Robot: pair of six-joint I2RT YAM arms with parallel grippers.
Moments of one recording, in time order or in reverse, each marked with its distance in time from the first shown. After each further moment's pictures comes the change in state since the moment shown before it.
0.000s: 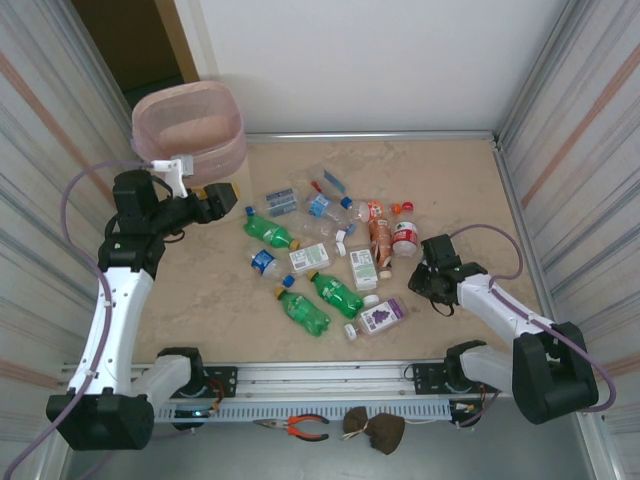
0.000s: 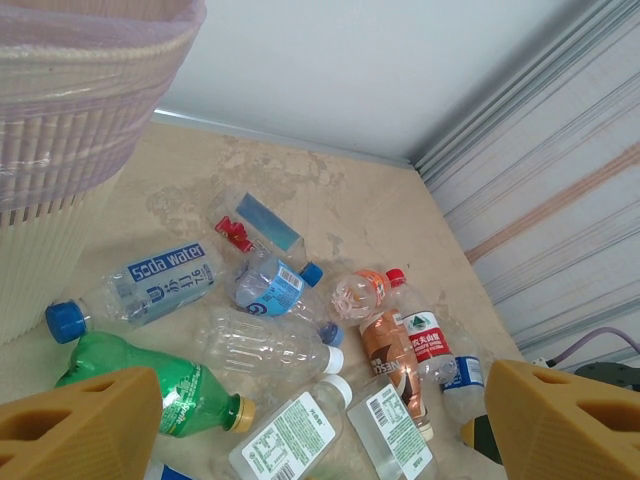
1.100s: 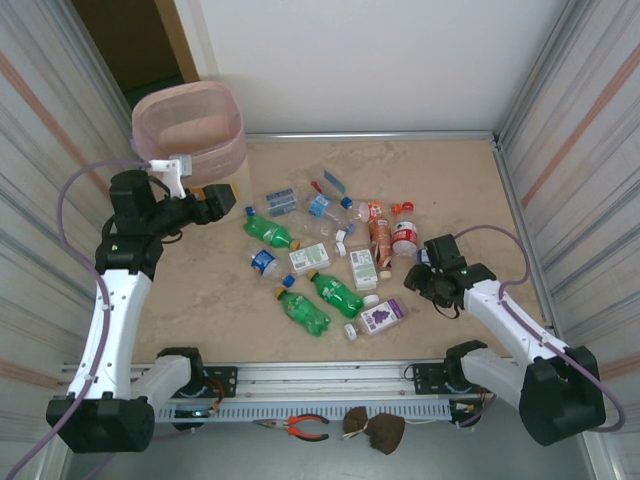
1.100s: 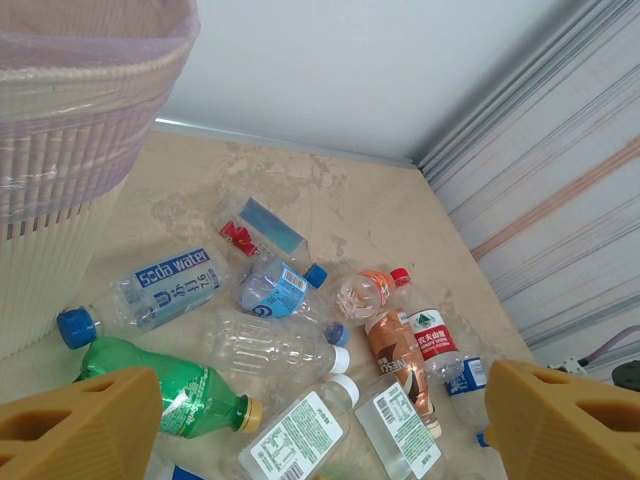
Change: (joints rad) left arm 0.006 -0.015 0.013 -0.023 -0.001 0.030; right arm 0.020 -0.109 0.032 -0.131 -0.031 0.047
